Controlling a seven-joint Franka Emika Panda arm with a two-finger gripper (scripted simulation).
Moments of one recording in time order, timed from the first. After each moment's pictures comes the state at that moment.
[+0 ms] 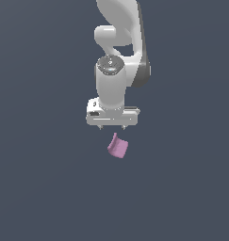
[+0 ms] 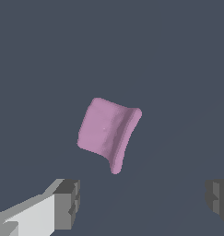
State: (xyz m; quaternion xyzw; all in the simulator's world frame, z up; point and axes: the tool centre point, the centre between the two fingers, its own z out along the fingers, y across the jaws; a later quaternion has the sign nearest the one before) arm -0.008 -0.007 0.168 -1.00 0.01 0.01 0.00
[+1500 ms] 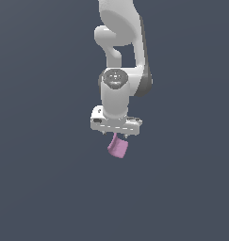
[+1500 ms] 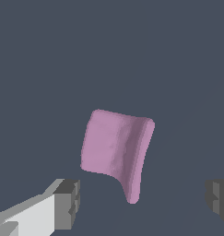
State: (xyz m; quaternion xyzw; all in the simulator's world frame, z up) arm 0.008 0.004 0.136 -1.00 0.08 0.00 0.00
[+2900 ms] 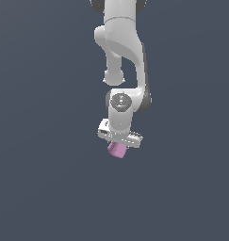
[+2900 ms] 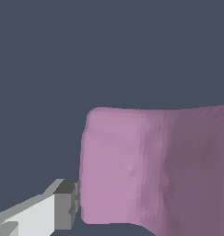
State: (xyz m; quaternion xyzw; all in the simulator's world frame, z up) arm 0.011 0.023 0.052 -0.99 0.15 0.00 0.00
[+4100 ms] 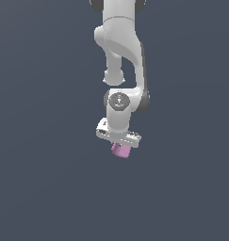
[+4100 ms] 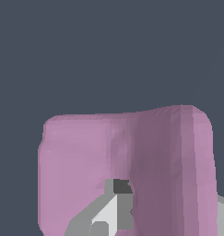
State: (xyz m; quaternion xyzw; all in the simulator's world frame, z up) arm 0.011 0.016 0.053 -0.99 0.16 -0.01 0.00
